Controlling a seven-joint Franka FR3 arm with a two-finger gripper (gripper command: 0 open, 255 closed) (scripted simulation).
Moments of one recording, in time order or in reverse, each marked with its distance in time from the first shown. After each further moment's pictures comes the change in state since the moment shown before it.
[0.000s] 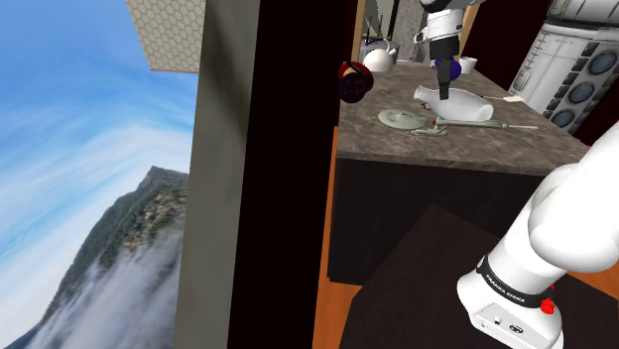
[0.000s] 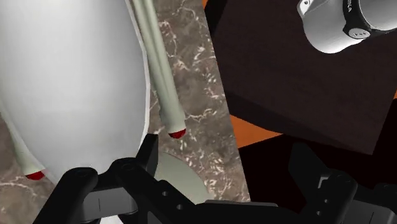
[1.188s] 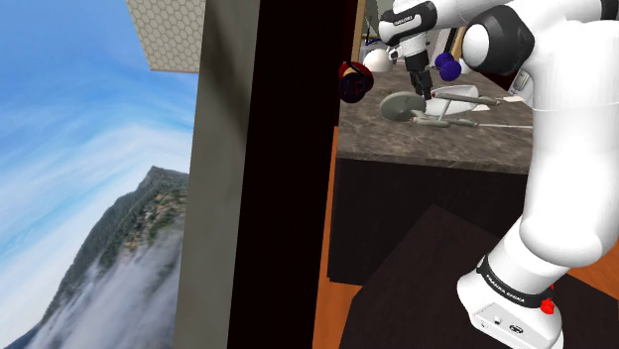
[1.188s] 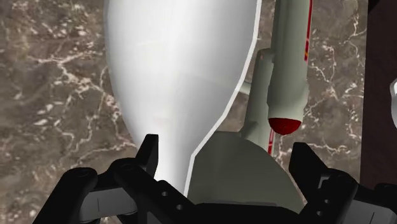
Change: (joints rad) arm -0.148 0.583 -0.022 0.472 0.056 0.090 -0.542
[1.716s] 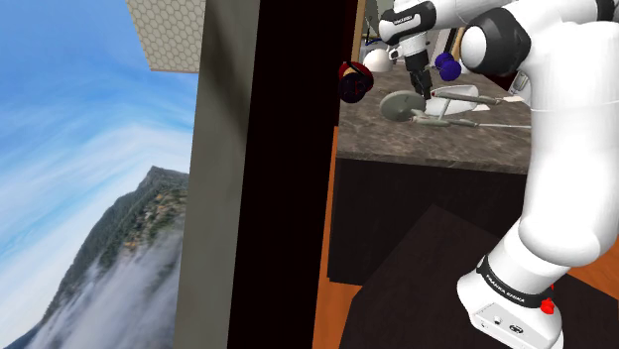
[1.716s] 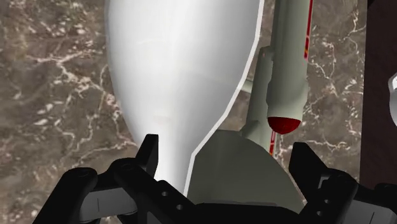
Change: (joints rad) arm -0.018 0.016 0.008 0.027 0.018 -0.018 -0.002
